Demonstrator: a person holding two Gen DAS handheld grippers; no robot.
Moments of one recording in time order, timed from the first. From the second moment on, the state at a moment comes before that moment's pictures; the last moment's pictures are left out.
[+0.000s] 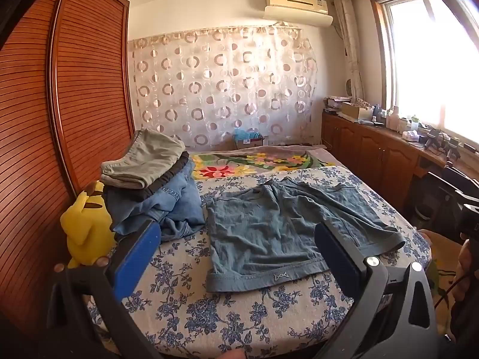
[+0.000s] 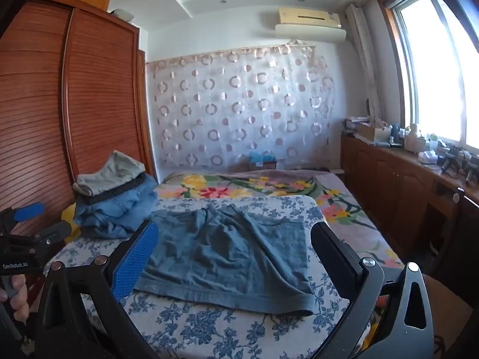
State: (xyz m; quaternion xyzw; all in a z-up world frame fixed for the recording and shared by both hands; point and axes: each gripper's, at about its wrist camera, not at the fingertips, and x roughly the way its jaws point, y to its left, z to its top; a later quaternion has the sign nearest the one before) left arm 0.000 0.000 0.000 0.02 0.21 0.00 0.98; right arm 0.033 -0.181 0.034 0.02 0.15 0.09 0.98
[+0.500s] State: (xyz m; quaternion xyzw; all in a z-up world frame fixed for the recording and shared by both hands) left arm -0.002 0.007 -0.007 0.02 0.21 0.00 0.98; right arm 0.033 -0.182 0.031 0.01 0.16 0.10 0.98
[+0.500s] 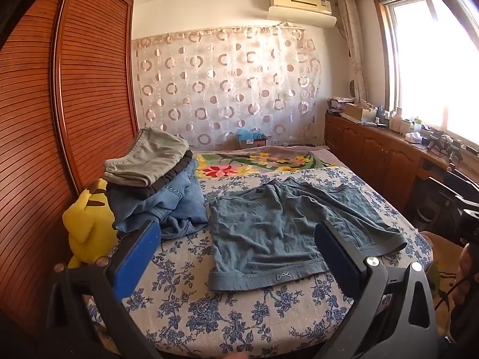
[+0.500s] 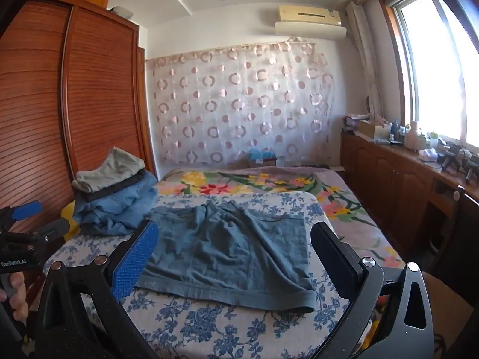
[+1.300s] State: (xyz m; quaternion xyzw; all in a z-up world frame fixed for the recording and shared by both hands) left arm -0.002 0.001 -0.003 0.01 0.21 0.00 0.98; right arm 0.033 -0.179 0.028 0.01 0.16 0.10 0.98
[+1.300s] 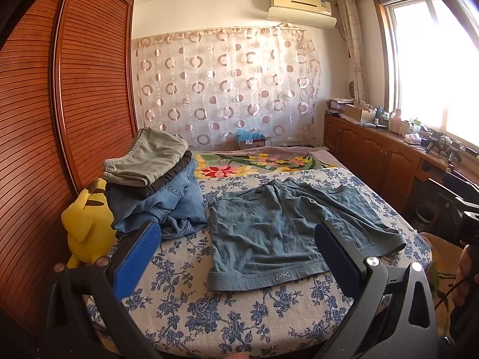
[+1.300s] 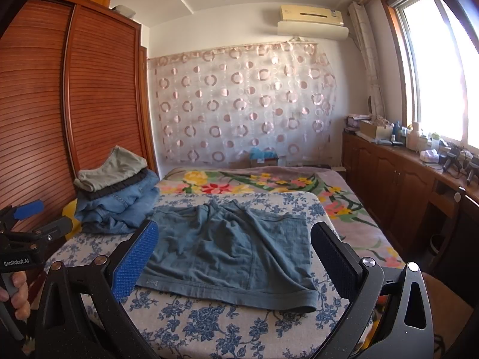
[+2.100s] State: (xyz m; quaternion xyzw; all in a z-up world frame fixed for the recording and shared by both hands) left arm -0.004 -0.001 0.001 0.01 0.20 0.00 0.98; right arm 0.033 -0.178 0.029 0.01 0.16 0.10 0.98
